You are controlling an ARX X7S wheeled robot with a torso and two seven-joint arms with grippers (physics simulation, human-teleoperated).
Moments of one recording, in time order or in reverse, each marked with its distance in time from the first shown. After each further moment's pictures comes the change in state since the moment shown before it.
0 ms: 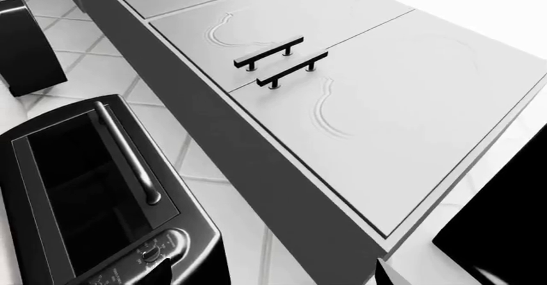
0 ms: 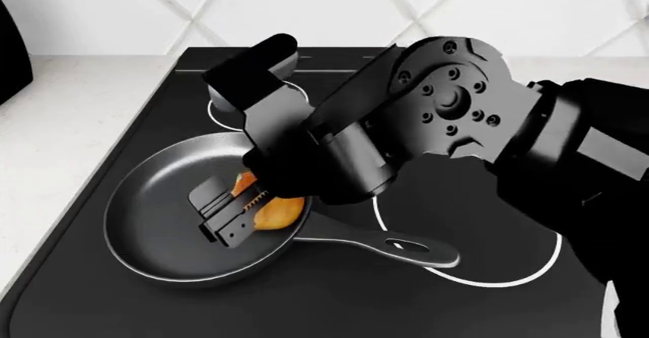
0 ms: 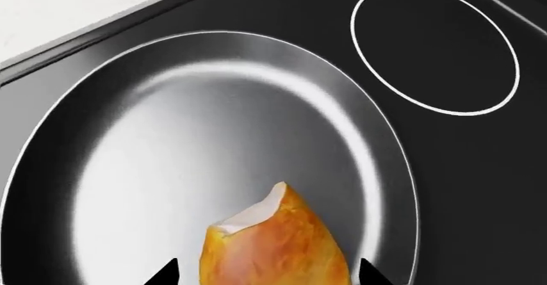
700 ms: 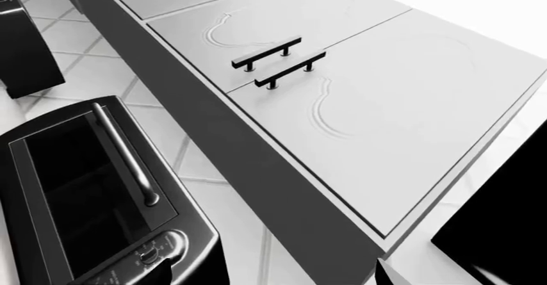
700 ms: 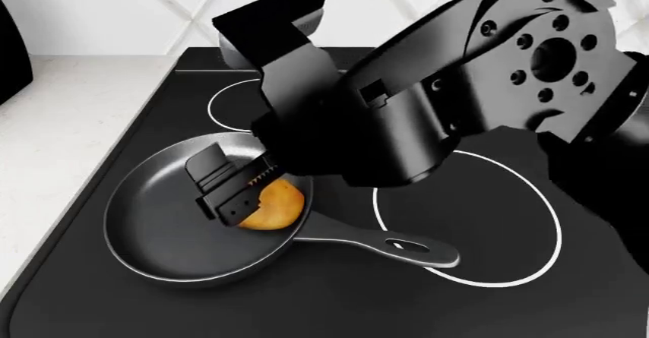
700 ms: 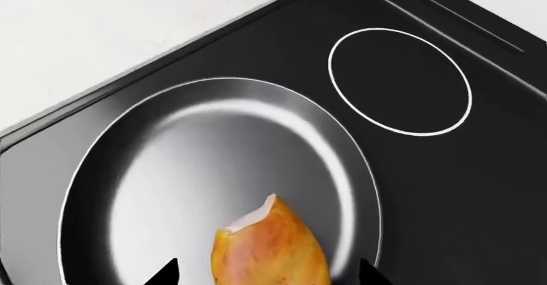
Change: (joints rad) left arm -0.005 -0.001 -0.013 0.005 -0.004 -0.014 -0.002; right arm 0.065 0.089 0.082 -0.100 0.147 -0.022 0.124
